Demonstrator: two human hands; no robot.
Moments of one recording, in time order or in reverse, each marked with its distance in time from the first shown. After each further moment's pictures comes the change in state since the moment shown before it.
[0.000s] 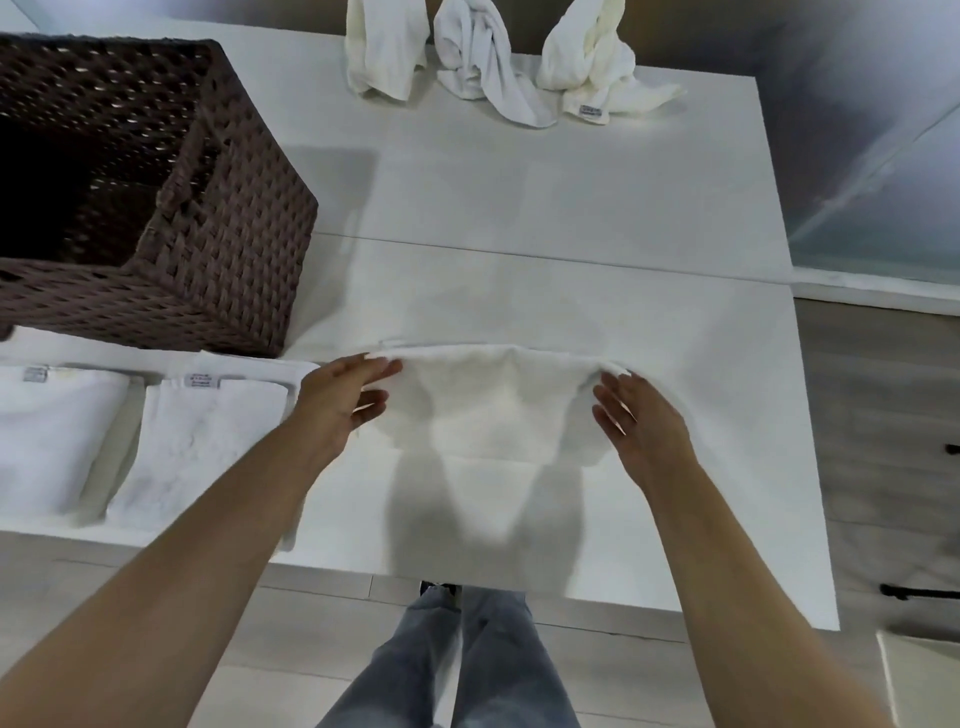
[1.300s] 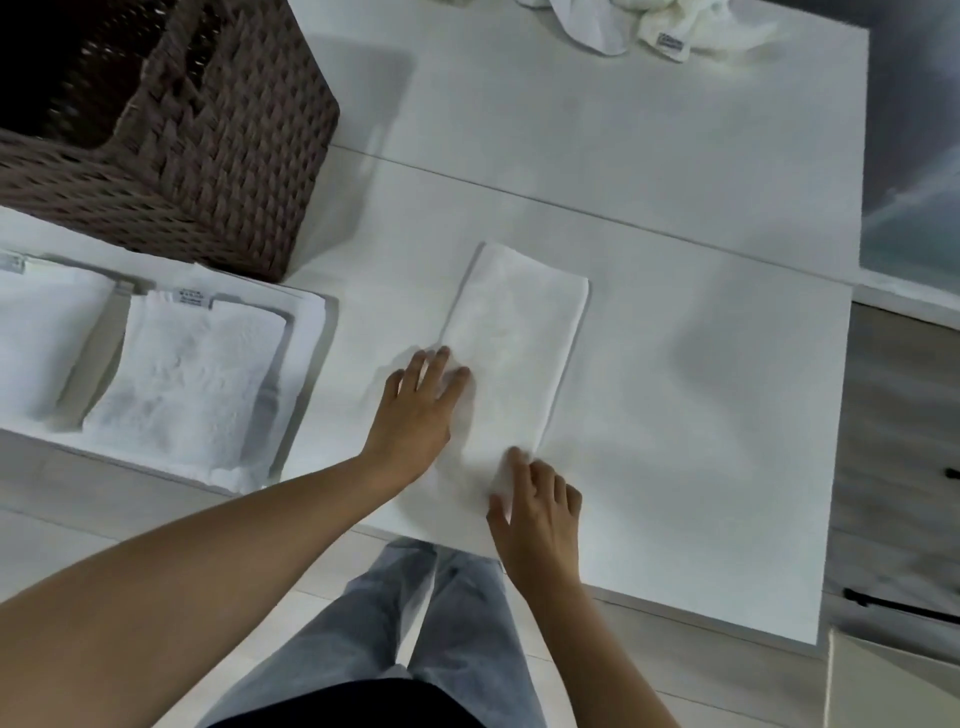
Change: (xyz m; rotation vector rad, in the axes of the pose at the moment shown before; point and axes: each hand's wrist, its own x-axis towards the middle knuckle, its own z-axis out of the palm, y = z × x) left_hand 0.017 -0.126 0.032 1.695 -0.065 0.757; right_hand -0.050 0.164 -0.044 -1.874 -0.205 -0.710
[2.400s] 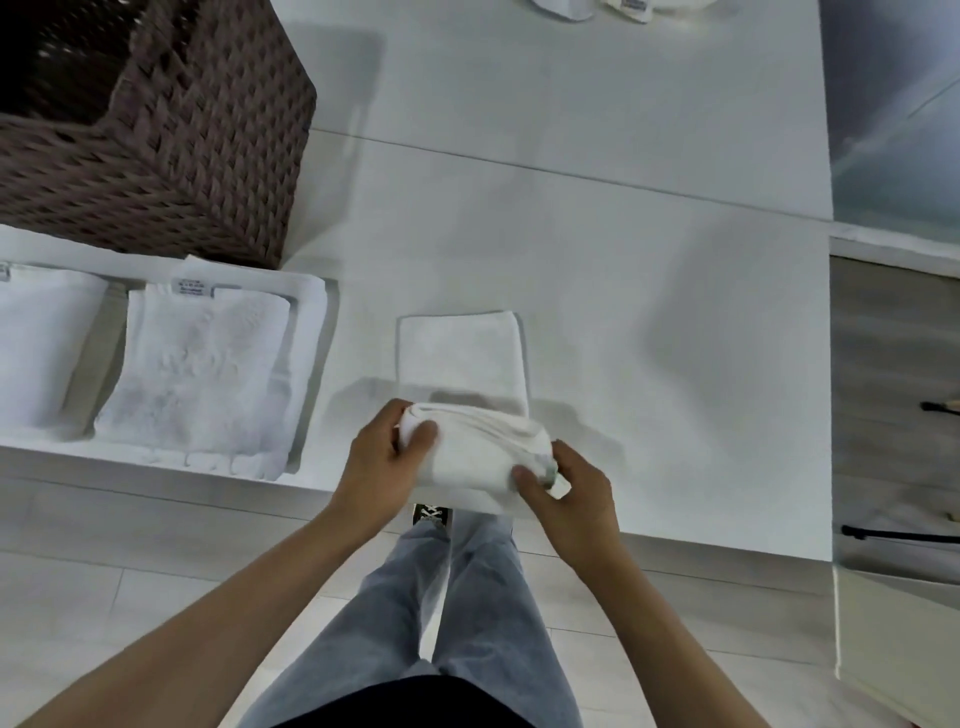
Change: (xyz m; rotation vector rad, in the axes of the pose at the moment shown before) left_hand -0.103 -0.011 -0.030 -1.135 0.077 -0.337; right_hand -0.034 -0.013 -0.036 0.799 -0.026 0.207
